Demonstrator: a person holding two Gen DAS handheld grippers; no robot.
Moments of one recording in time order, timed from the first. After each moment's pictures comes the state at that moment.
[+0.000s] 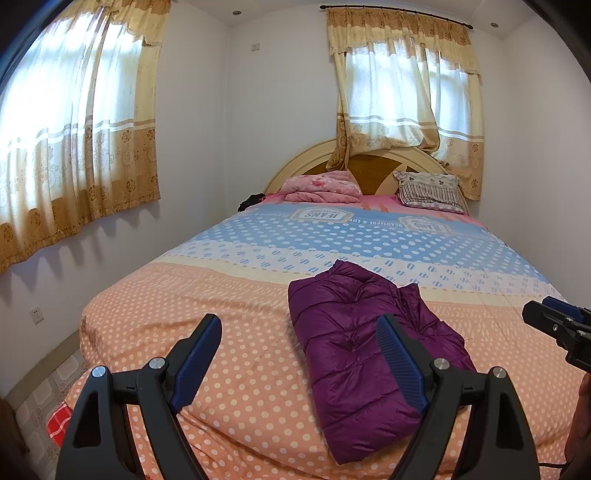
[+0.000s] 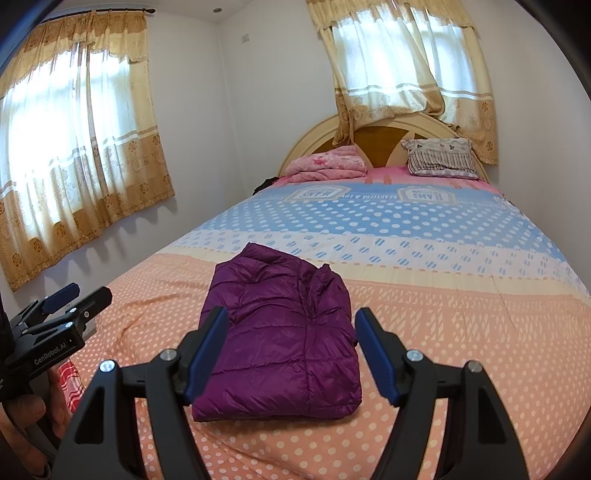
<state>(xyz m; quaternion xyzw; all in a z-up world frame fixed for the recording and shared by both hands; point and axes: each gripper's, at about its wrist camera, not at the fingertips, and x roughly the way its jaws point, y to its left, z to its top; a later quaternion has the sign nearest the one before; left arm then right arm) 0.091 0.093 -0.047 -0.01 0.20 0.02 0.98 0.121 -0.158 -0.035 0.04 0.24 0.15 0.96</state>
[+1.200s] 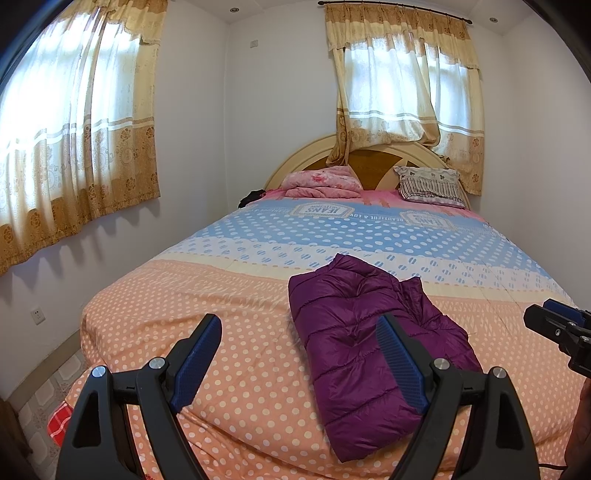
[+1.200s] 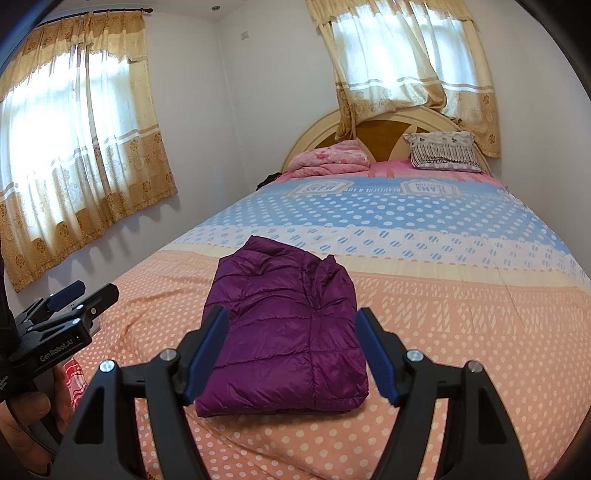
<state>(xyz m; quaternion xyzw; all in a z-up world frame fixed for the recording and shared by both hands) 0.092 0.094 -0.053 -0.01 0.21 0.02 0.98 0.117 -0.152 -0.042 0.05 0.25 0.15 0.96</state>
